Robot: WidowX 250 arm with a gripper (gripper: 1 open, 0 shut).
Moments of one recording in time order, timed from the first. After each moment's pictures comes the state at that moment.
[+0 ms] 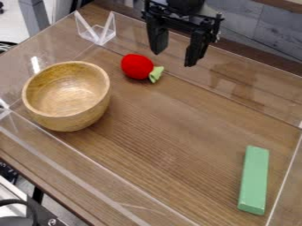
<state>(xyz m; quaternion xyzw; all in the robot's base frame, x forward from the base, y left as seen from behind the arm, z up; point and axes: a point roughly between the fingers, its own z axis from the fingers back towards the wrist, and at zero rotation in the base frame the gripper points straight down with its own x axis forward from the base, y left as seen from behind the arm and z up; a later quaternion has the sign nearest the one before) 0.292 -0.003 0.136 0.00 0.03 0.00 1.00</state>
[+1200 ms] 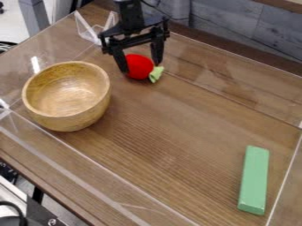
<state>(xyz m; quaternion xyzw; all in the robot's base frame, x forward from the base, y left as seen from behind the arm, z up) 0.315 0.073 0.076 -0.07 0.00 0.43 0.90</state>
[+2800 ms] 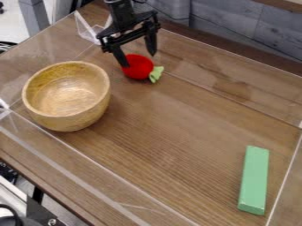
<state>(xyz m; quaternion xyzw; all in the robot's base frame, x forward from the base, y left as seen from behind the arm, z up) 0.344 0.111 0.061 -0.12 -0.01 0.47 0.88</state>
